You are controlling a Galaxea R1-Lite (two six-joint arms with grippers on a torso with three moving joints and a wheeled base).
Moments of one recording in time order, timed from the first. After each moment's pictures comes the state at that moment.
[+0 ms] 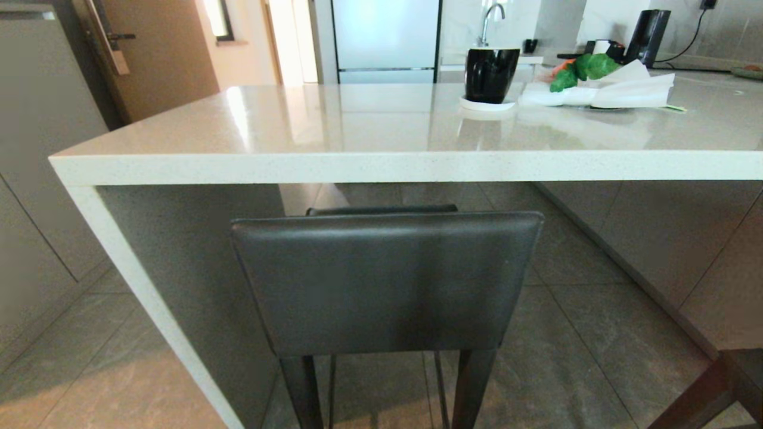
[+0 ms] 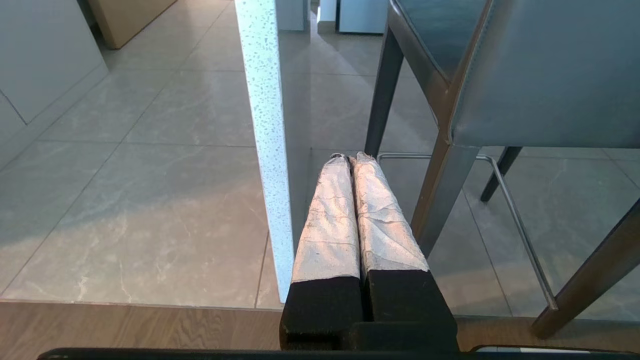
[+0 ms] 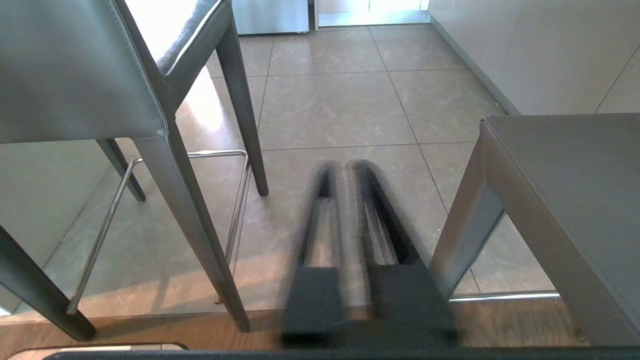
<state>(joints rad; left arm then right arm) 0.00 0.00 0.00 -0.01 0.00 -0.02 -0.01 0.00 0.00 0.00 0.00 -0.01</state>
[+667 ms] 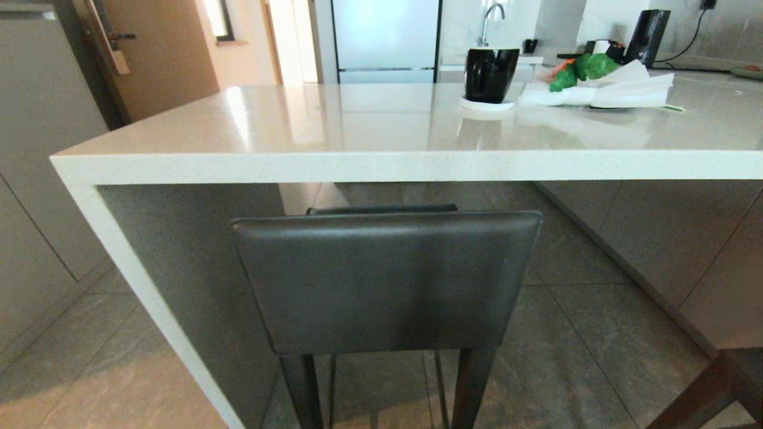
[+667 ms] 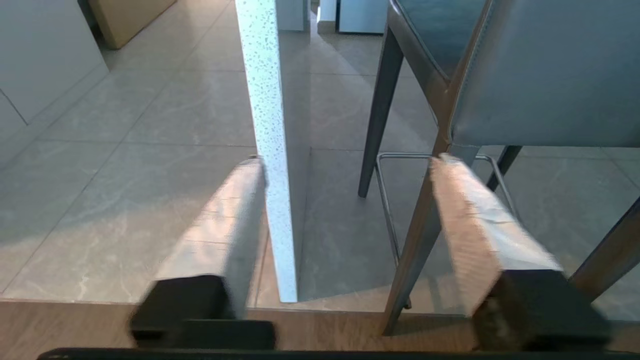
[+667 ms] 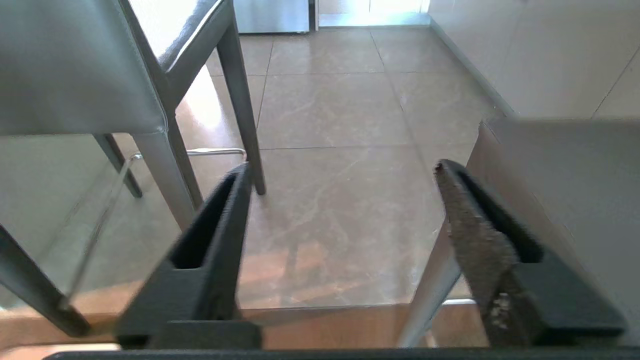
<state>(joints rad) 0.00 0.00 0.00 -0.01 0.00 -0.01 -0.01 0.00 -0.01 -0.01 0.01 -0.05</state>
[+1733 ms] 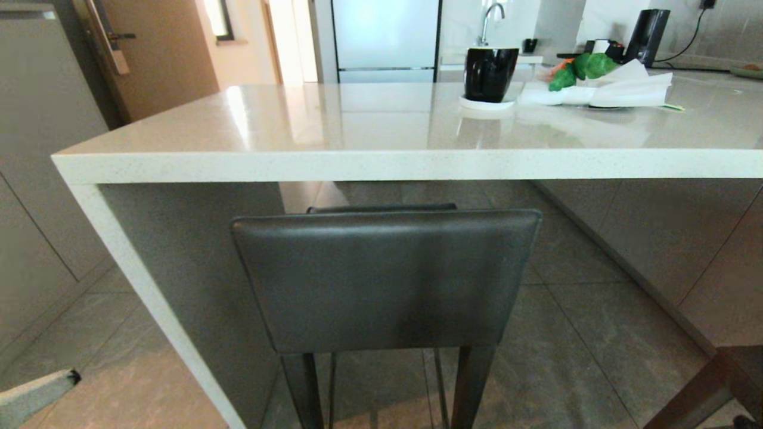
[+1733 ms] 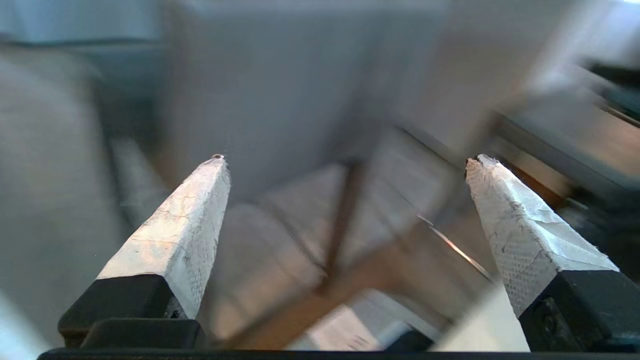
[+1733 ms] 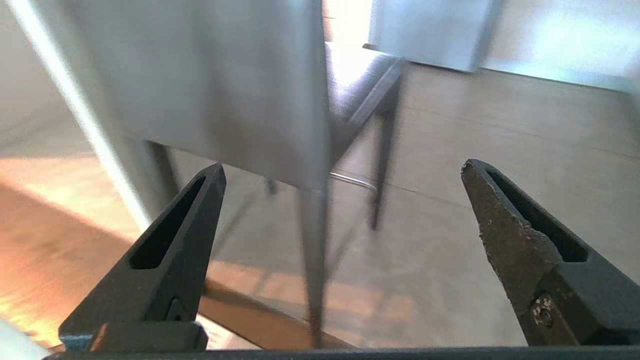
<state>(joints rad) -0.28 0.51 -0.31 -0.24 -0.49 -0.20 0.20 0.49 -0.24 -0.27 0.30 -0.05</state>
